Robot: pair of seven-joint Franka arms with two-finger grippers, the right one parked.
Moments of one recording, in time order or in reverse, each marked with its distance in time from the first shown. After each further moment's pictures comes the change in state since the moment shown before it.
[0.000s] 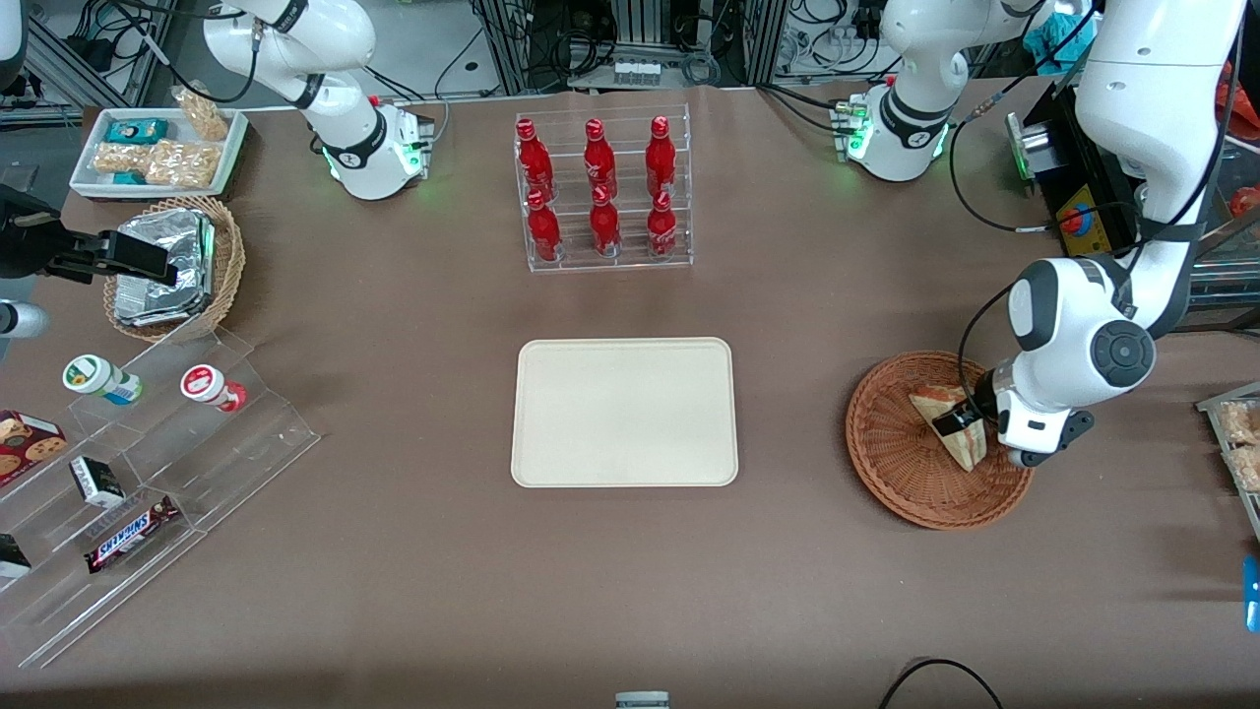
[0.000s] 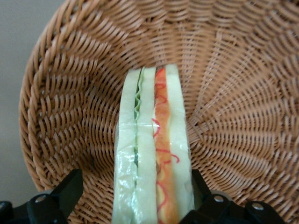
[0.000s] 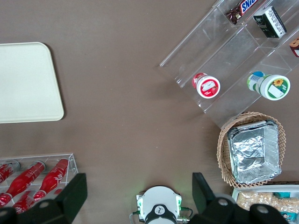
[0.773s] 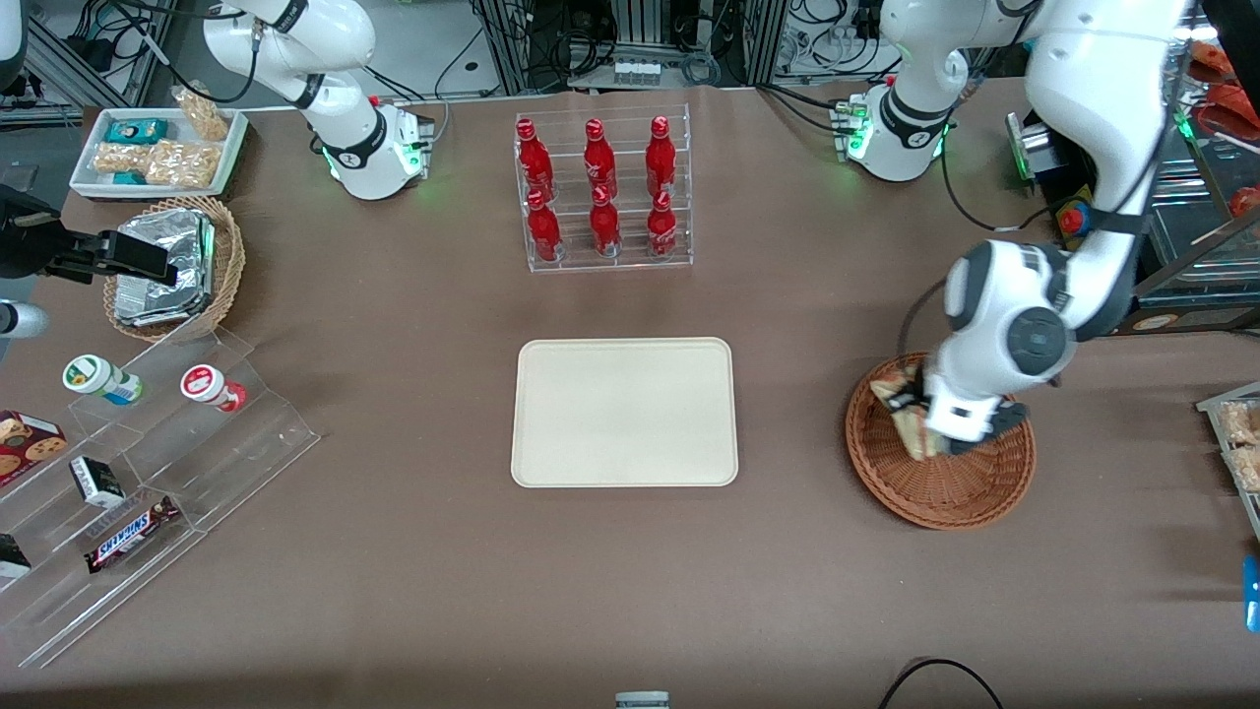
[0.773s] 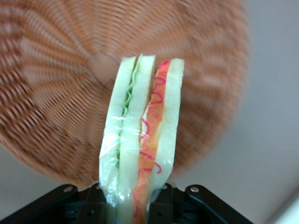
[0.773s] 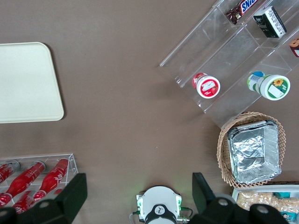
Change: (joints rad) arm -0.250 -0.074 -0.012 0.065 0.000 -0.161 -0.132
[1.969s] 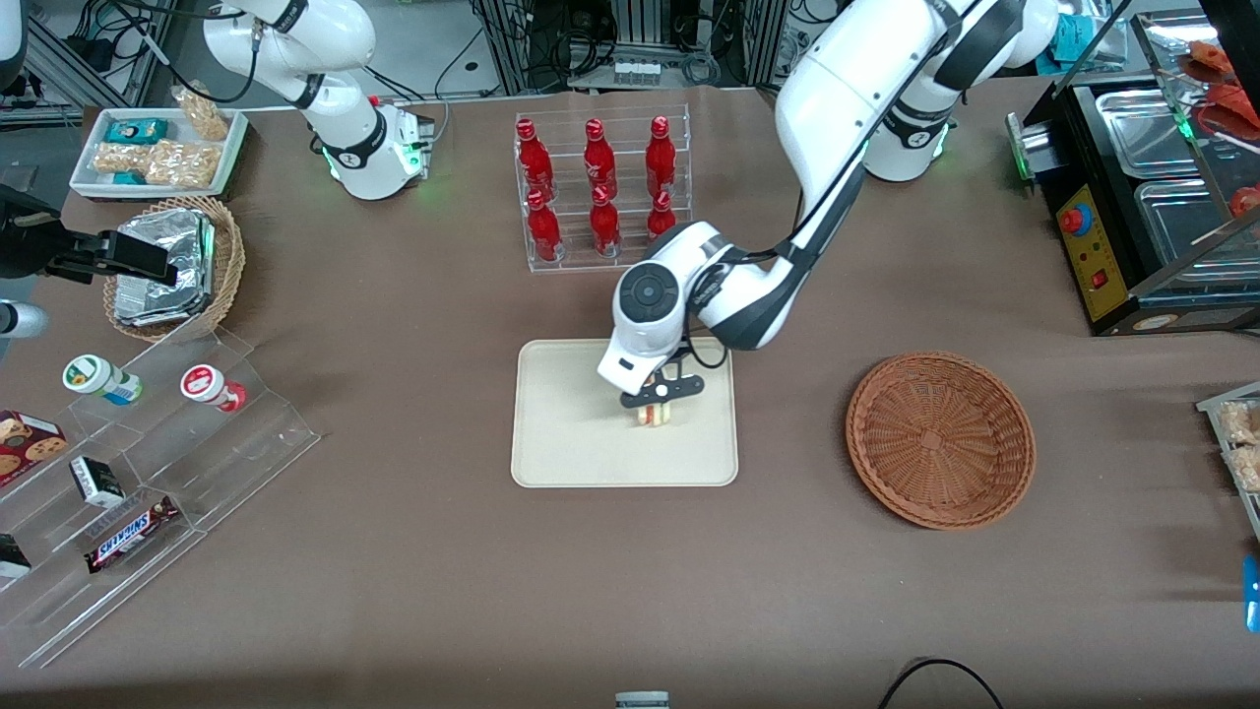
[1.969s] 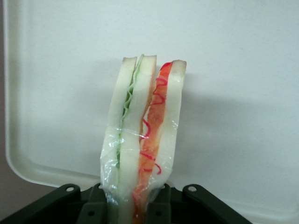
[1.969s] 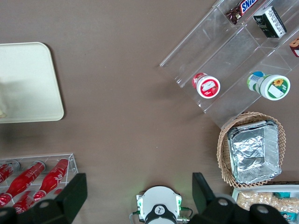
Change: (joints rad) arm -0.568 0.432 -0.001 0.524 0.001 -0.022 -0.317
